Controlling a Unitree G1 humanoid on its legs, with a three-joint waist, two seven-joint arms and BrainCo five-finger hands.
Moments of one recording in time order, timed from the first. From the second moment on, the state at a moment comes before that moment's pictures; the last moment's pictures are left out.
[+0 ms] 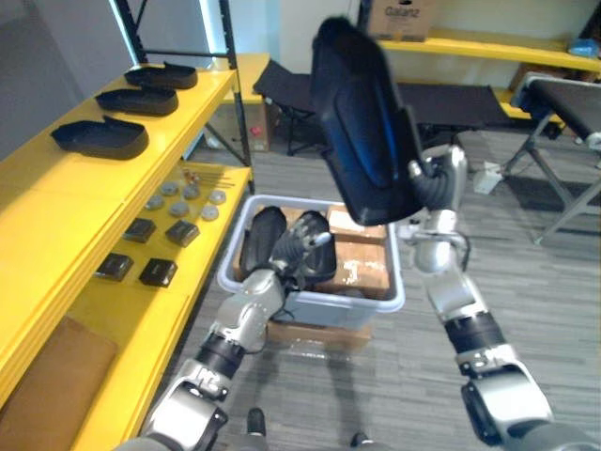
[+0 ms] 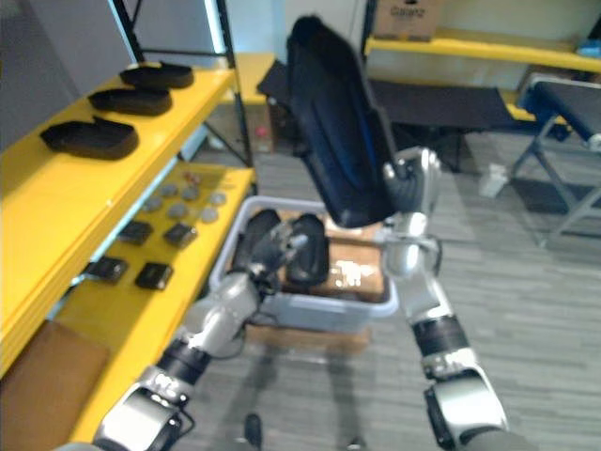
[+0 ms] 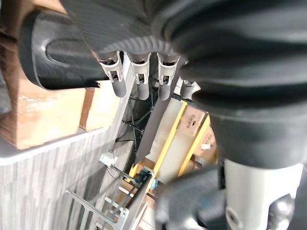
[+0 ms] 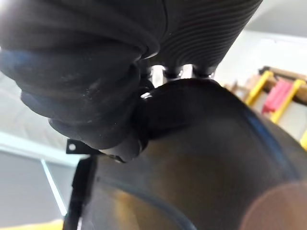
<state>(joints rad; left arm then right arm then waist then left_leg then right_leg) -0.52 0.11 -0.33 0.34 -0.71 0.22 0.12 -0.57 -0.30 0.17 0.37 -0.38 -0.13 -0.60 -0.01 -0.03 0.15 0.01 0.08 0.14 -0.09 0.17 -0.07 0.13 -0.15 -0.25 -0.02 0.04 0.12</state>
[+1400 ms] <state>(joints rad) -0.42 0.05 -0.33 0.31 -0.64 0.02 0.36 -0.31 -0.14 0.36 0.31 -0.37 -0.31 -0.64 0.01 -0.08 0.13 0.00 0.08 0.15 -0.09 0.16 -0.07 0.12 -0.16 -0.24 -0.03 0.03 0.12</state>
